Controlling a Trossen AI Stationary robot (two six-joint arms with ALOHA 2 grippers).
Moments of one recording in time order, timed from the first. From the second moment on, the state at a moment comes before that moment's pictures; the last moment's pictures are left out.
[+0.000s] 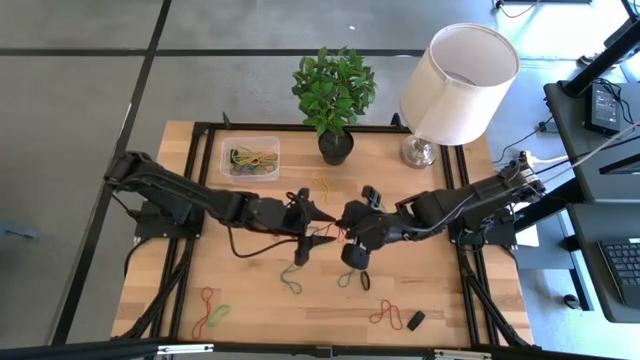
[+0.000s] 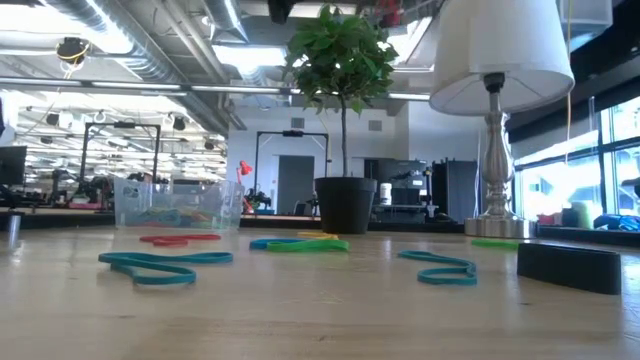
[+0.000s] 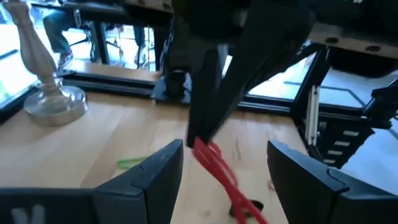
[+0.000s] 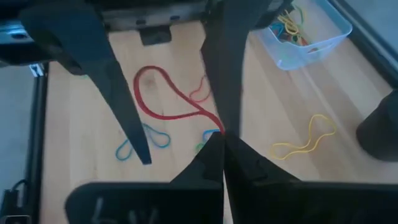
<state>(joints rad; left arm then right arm) -0.26 1.48 1.07 0.13 -0.27 -0.23 0.37 1.61 1.58 -0.77 0.46 0.48</state>
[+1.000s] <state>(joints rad) -0.24 1.37 1.07 -0.35 -0.37 -0.61 0.33 1.61 1.58 -0.99 0.46 0.60</state>
